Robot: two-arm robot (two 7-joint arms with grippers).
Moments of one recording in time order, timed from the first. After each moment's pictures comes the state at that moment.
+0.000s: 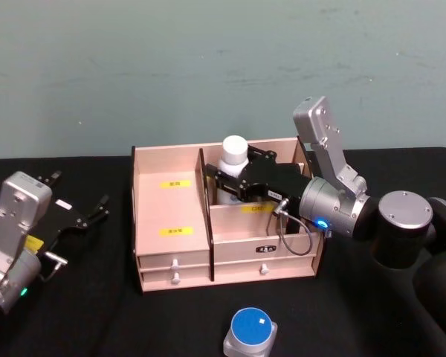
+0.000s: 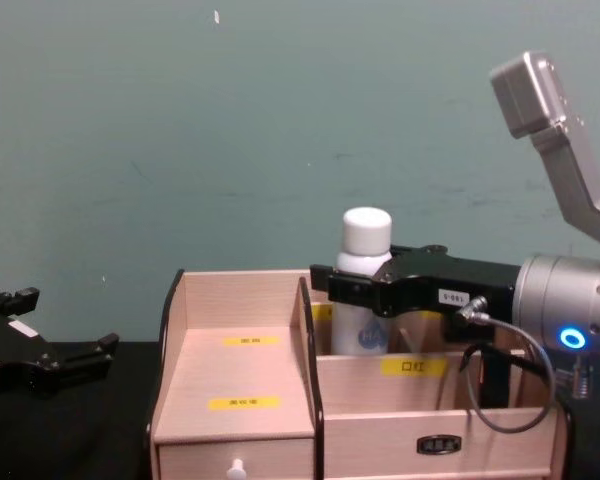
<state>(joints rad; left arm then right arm) -0.20 0.60 0.45 -1.41 -0.25 -0.12 0.03 0.56 0.26 -0.51 -1.10 0.36 -0.04 0.58</state>
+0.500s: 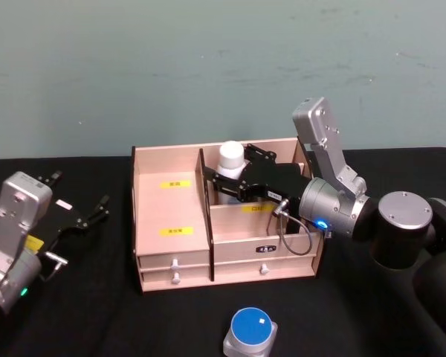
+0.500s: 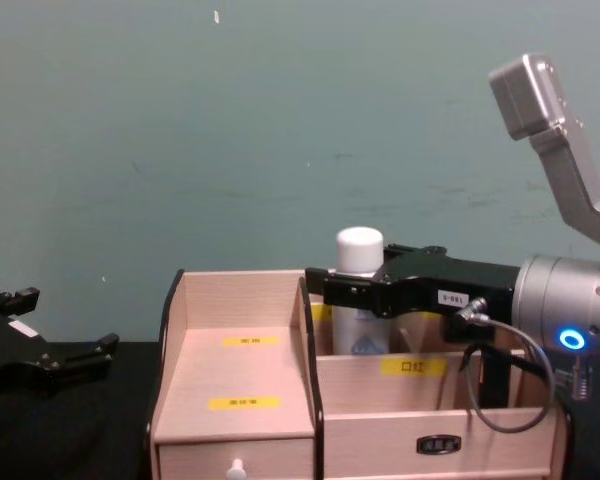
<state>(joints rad) -0.20 0.60 0.45 -1.41 -0.25 -0.12 0.03 0.56 0.26 -0.51 -1.10 0.36 -0.04 0.58</state>
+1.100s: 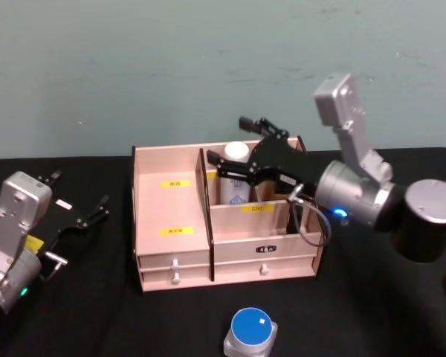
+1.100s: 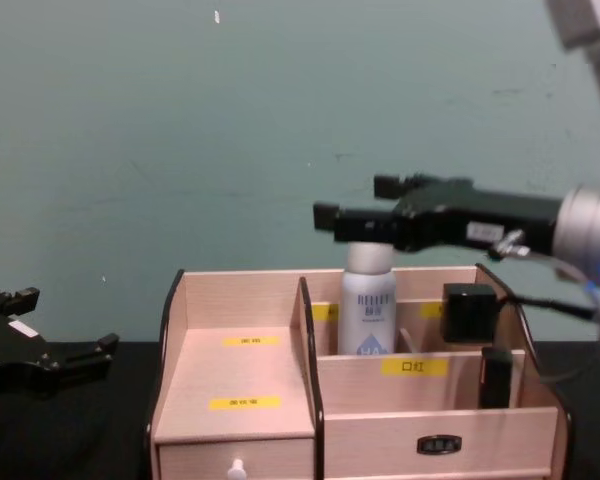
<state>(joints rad) -0.20 0.60 0.45 -1.41 -0.25 -0.12 0.03 0.49 0.34 -0.48 -1.34 0.38 0.01 0.54</state>
